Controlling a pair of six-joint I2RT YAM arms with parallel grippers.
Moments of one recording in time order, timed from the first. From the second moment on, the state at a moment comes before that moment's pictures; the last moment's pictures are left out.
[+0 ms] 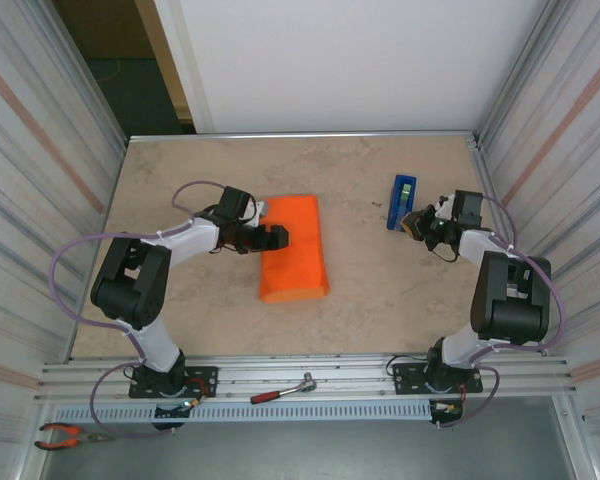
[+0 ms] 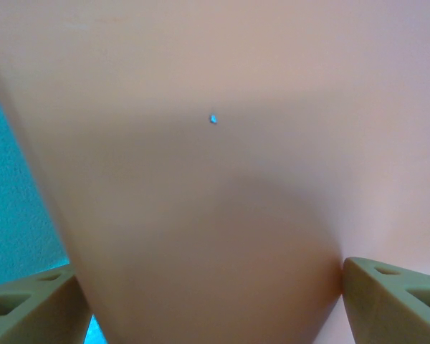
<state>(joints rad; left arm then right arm) -0.41 1.74 1.01 -0.30 0.42 -0.39 -0.16 1.56 0.78 -0.08 -0.67 0.80</state>
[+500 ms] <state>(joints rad) -0.41 1.74 1.01 -0.30 0.42 -0.39 -0.17 1.65 0.75 0.04 -0.66 0.80</state>
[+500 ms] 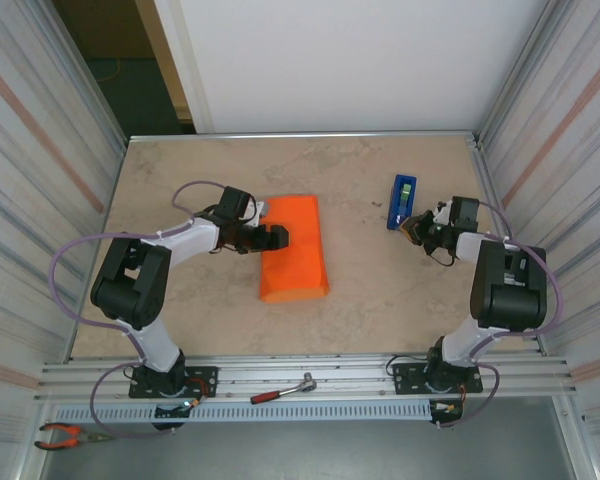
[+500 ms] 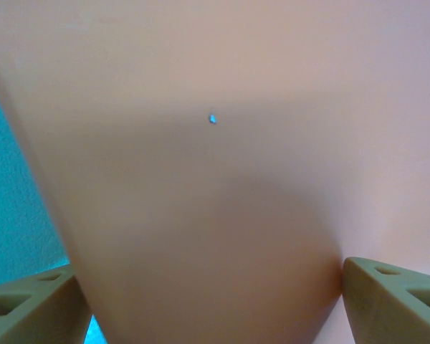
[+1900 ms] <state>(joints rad) -0.41 1.74 1.01 -0.30 0.41 -0.39 0.28 1.84 1.35 -0.46 -0.79 0.54</state>
